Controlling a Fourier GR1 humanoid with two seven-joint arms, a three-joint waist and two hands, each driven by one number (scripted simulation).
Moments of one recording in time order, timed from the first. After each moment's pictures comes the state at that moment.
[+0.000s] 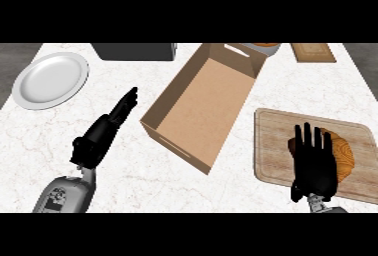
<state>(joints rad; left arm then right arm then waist) -0.19 0.16 -0.15 -1.54 -0.06 -0.12 0.08 0.00 -0.24 0.24 -1.52 1.56 0.12 0.55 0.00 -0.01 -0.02</state>
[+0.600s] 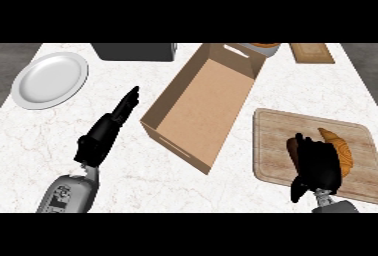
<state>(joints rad) -0.21 0.14 -0.13 -1.52 -0.09 -0.12 0.07 -0.04 -0.30 0.23 -1.44 1.55 0.07 0.43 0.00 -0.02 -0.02</state>
